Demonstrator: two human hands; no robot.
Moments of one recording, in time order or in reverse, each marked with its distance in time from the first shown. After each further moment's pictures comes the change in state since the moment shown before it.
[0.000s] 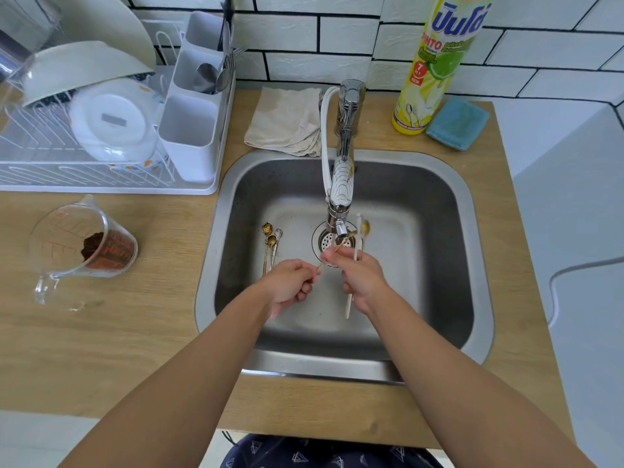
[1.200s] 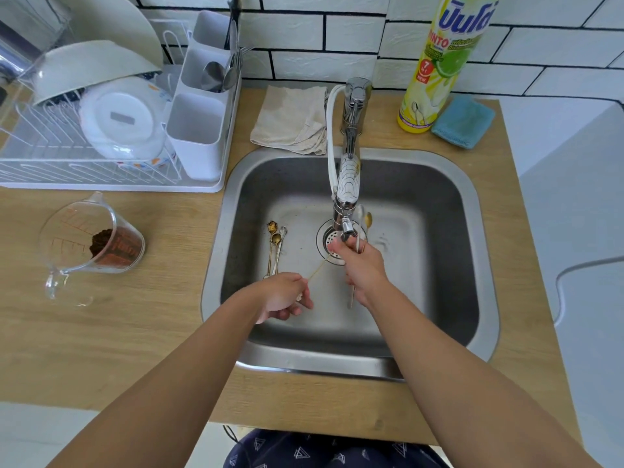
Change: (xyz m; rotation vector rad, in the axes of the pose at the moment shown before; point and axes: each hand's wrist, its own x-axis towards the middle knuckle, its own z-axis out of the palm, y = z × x) left_hand -0.026 0.001 -0.021 0.443 -0.056 -0.168; right_hand 0.006 -0.003 0.009 -0.070 0.065 -0.100
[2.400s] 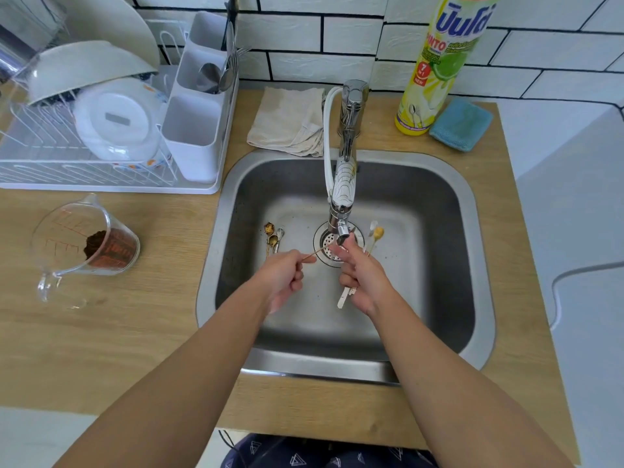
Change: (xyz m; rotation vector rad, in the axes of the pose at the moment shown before) left_hand 0.016 0.025 0.010 -0.651 0.210 0.094; right_hand 0.005 0.007 -0.013 0.407 -0.181 0.153
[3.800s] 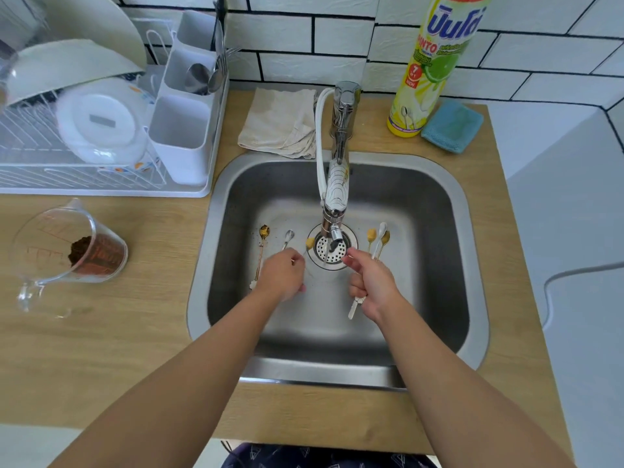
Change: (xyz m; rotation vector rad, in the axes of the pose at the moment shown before) left_hand 0.026 -0.010 0.006 0.853 0.162 0.358; right_hand -0.010 -0.013 -0.018 -0.067 0.191 0.037
